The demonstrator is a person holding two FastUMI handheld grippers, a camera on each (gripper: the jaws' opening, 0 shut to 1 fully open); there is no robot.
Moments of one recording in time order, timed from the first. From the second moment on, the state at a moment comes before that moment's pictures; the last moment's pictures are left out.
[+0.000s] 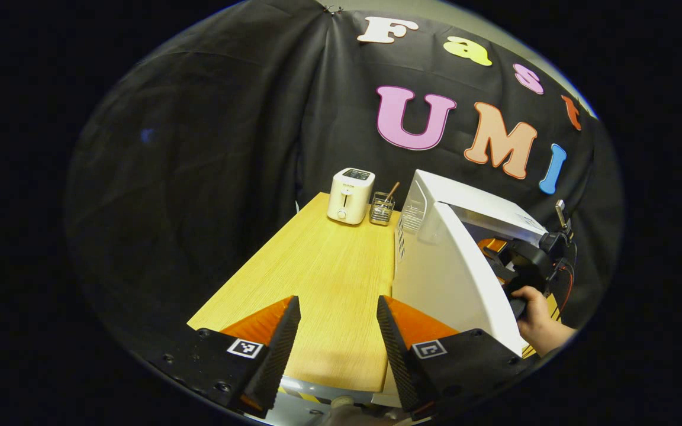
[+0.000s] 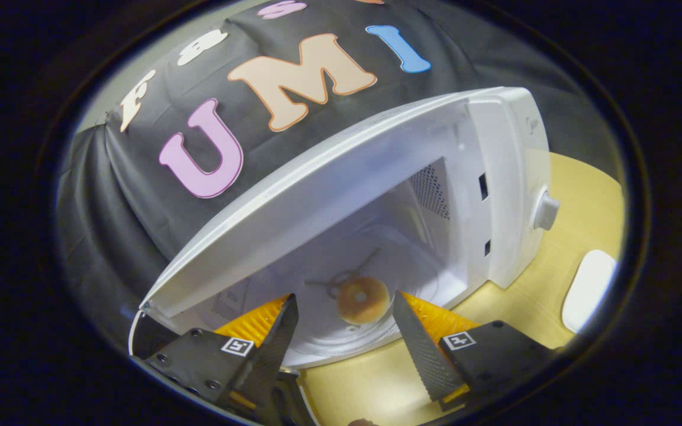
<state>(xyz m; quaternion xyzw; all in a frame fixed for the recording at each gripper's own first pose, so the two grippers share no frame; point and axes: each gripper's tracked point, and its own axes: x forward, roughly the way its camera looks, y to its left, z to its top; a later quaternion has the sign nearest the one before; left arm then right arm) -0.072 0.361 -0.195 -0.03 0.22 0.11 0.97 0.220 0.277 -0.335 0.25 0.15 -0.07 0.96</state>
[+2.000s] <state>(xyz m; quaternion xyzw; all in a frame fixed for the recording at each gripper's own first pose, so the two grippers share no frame) -0.076 0.240 -0.215 0.05 0.26 0.01 0.97 0.025 0.128 -0.231 0.05 0.15 -0.06 0.98</state>
